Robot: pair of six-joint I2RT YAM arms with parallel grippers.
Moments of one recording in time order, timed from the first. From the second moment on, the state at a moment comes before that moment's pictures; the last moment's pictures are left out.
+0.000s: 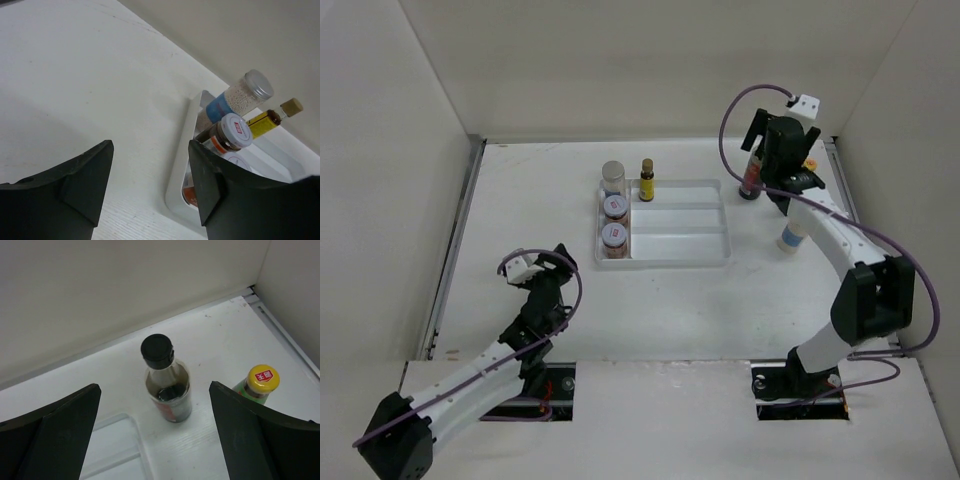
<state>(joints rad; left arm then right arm) -0.69 0.59 0.09 0.48 -0.99 -0.58 0.26 1.54 1.33 0.01 0.57 0.28</state>
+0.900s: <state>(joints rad) -0.68 0.73 0.08 0.57 -0.93 -0.65 0.18 1.84 1.57 -0.04 0.51 0.15</state>
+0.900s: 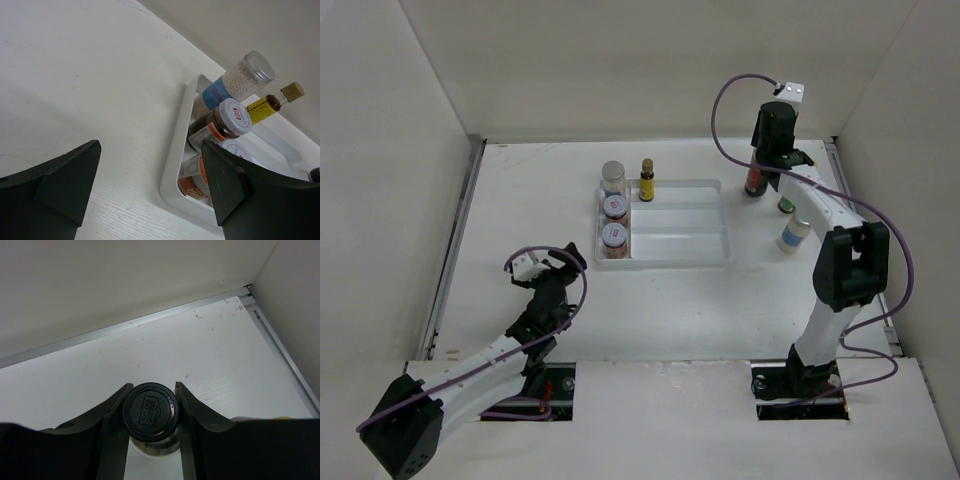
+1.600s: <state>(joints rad) -0.67 0.75 0.06 0.62 -0.90 -0.66 0.51 1.84 1.65 0.06 0.50 0.13</state>
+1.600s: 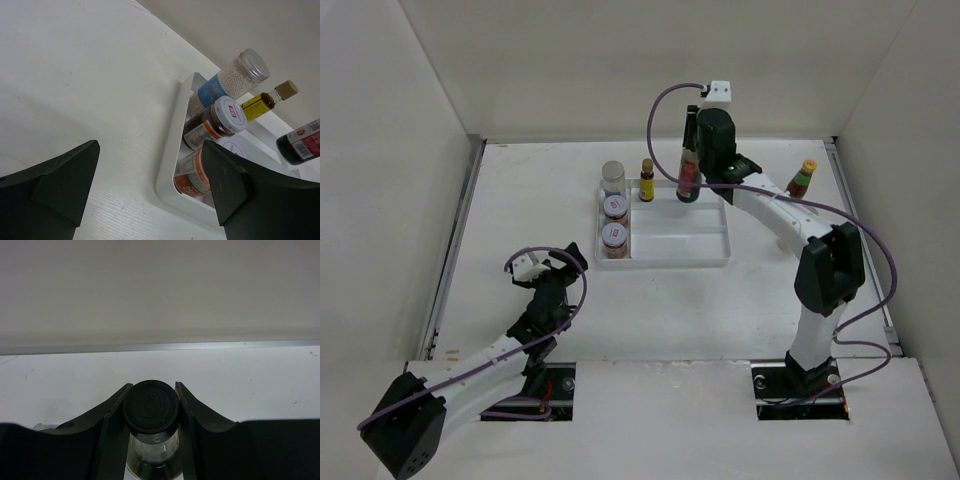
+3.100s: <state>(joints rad) -0.67 0.77 0.06 0.63 -0.88 -0.67 0.09 1.38 1.11 0.20 0.55 0.37</state>
